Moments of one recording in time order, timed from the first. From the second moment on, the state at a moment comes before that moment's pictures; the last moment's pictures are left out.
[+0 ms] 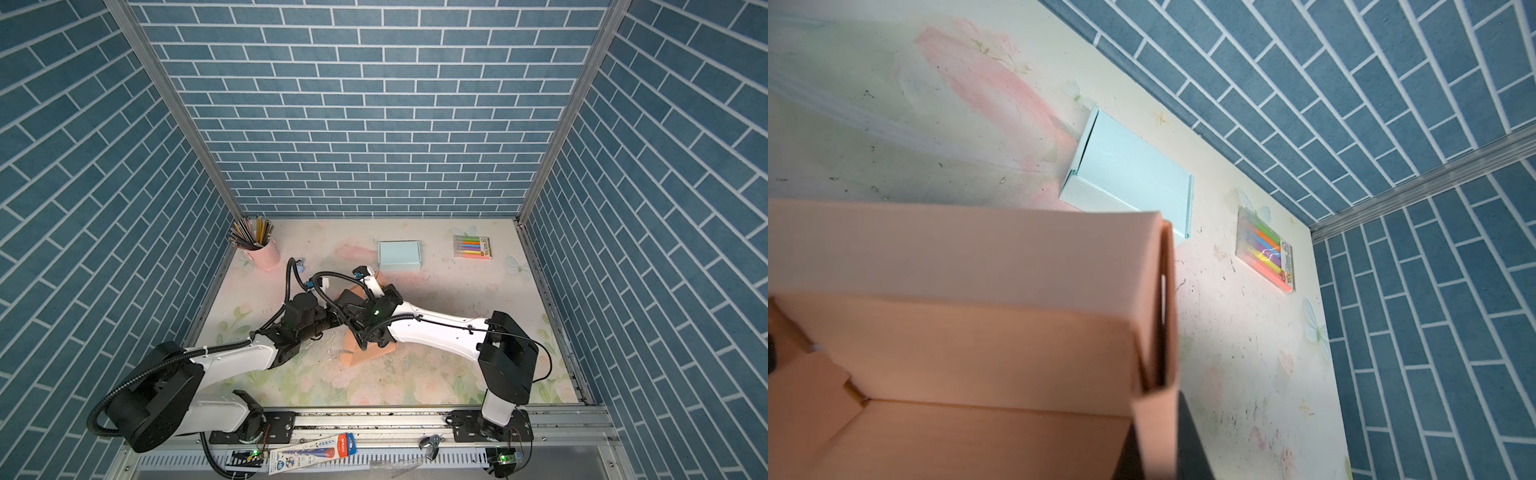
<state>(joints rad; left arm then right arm) -0.61 1.34 0.42 0.46 0.12 -0.84 1.16 1.70 1.31 -0.74 0.99 0.37</state>
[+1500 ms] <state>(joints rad) -0.62 1.32 0.44 0.39 0.01 -0.66 1.08 1.08 1.03 -0.40 0.43 0.36</state>
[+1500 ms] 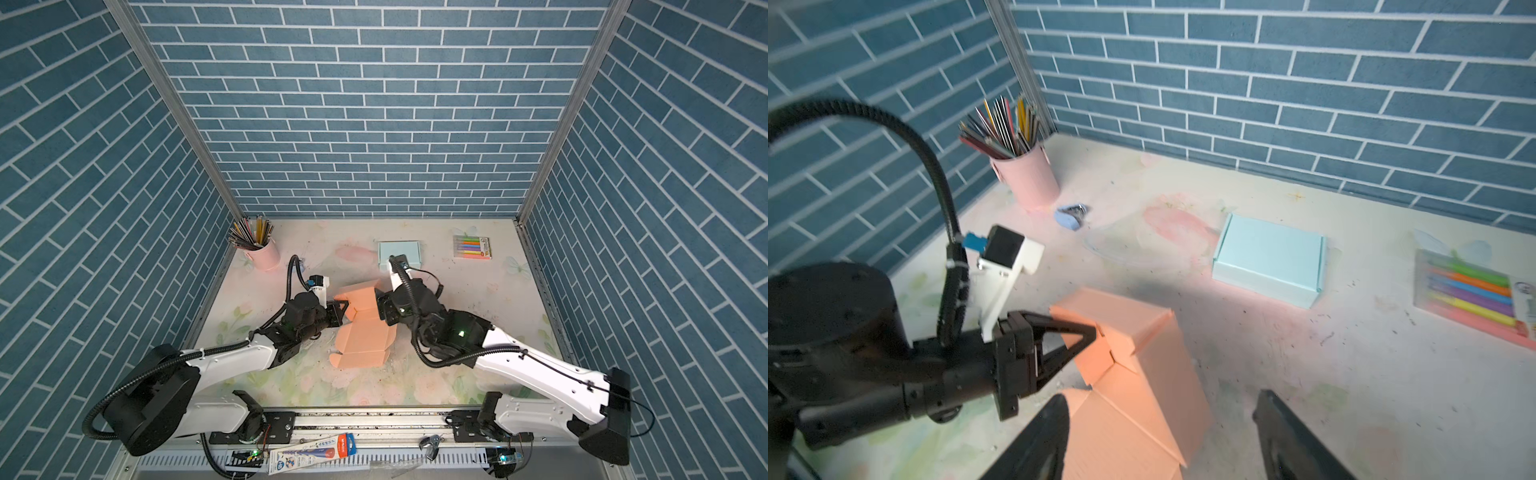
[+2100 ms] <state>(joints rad) -0.79 1.27 0.41 0.47 -0.15 -0.20 0.79 1.23 0.85 -0.10 -0.17 0.43</state>
